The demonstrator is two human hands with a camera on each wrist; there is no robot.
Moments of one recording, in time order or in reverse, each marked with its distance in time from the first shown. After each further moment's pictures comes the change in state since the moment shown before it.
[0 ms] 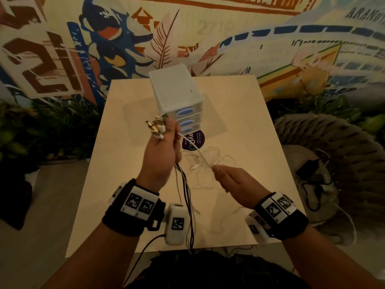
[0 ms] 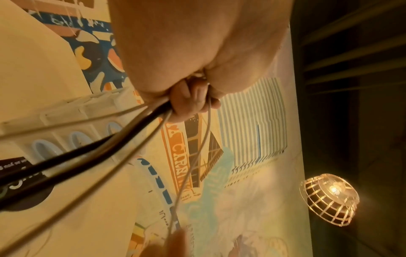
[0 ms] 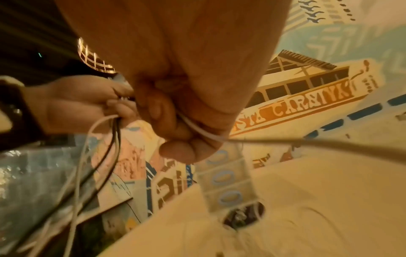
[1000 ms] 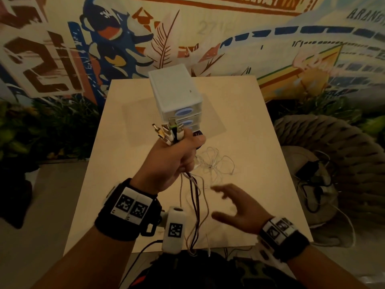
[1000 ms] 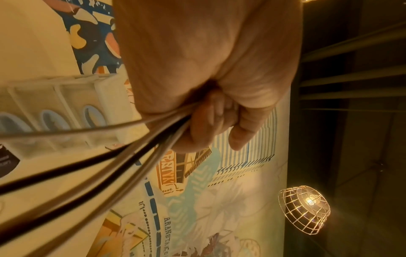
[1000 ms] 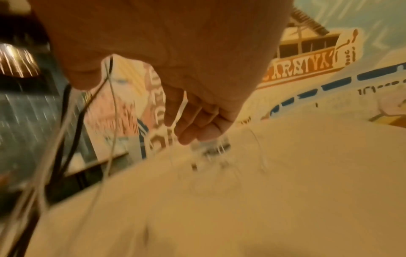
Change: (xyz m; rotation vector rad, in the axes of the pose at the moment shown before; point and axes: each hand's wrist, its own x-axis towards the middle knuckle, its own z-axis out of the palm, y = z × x) left_hand -0.017 0.016 0.008 -0.034 -0.404 -0.051; right_hand -0.041 0.065 0.020 -0.229 -0.125 0.040
